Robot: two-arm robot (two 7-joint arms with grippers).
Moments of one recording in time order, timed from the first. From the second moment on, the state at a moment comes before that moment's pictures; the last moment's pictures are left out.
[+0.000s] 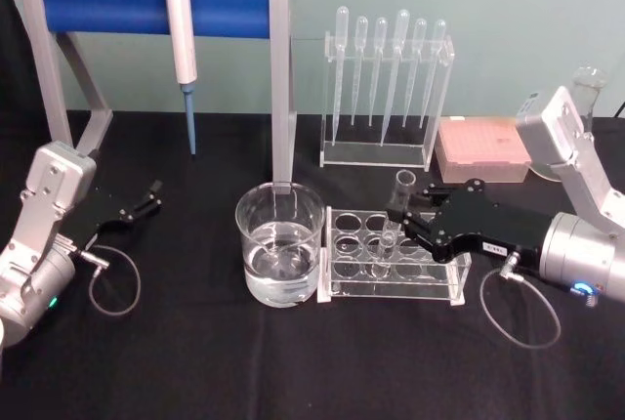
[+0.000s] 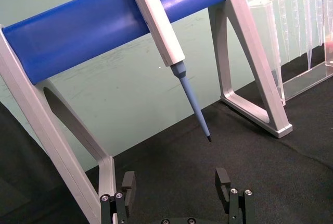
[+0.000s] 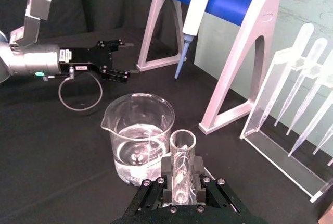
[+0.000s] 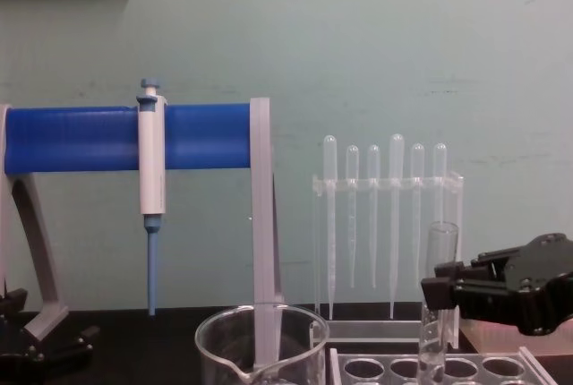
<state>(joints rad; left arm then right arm) -0.20 0.60 0.45 -1.41 -0.25 -0.12 0.03 0.28 0.72 -0.47 -1.74 0.50 0.23 0.51</state>
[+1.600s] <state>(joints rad) -0.20 0.60 0.45 -1.41 -0.25 -0.12 0.03 0.19 0.70 -0.30 -1.85 0.60 0.18 0.42</state>
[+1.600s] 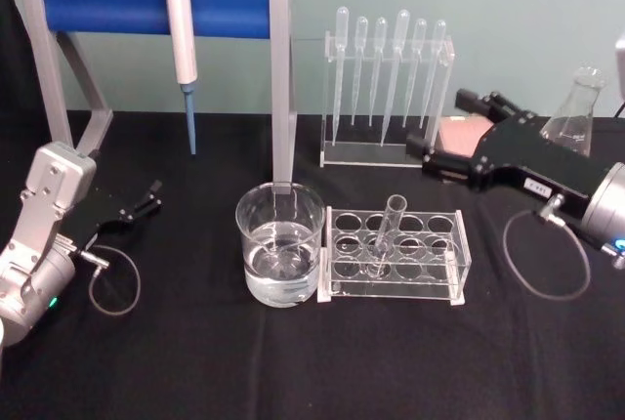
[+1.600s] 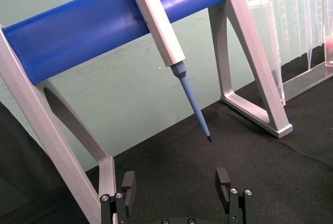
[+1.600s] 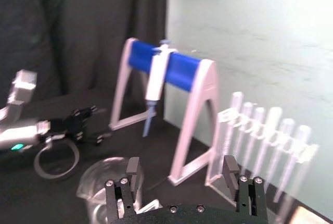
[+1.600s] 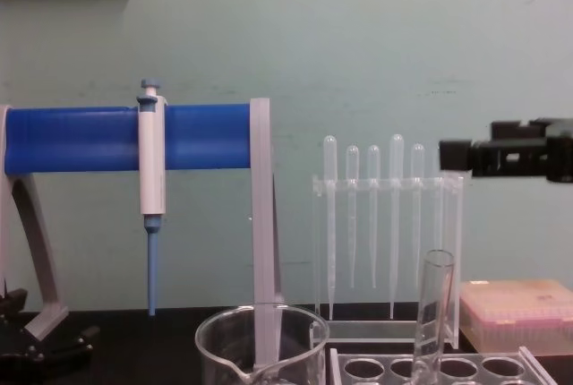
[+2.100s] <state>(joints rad) -0.20 0.60 0.45 -1.41 -0.25 -0.12 0.03 0.13 0.56 -0.23 -1.82 0.50 0.25 0.08</state>
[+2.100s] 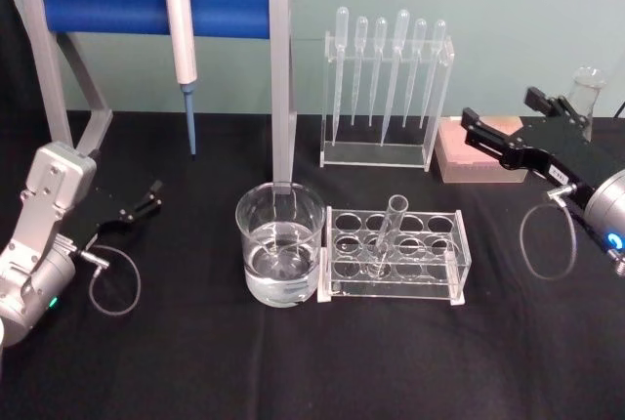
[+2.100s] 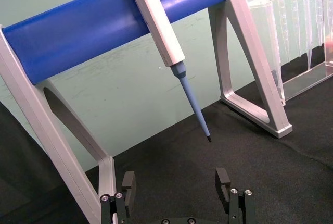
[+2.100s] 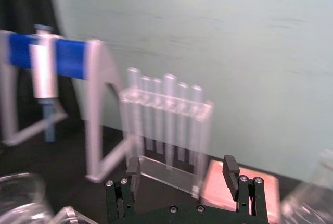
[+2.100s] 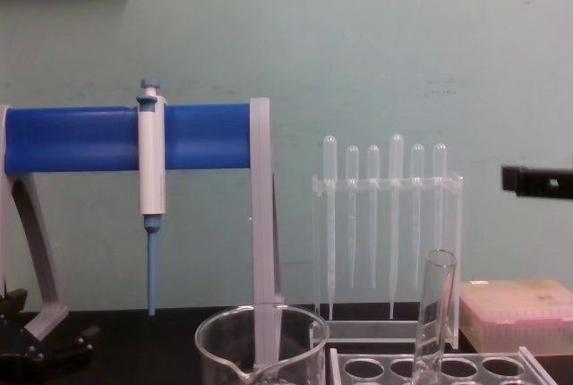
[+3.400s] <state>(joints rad) -0.20 0.60 0.45 -1.41 -0.25 -0.12 0.03 0.12 0.41 -0.26 -1.66 0.27 0.28 -0.10</state>
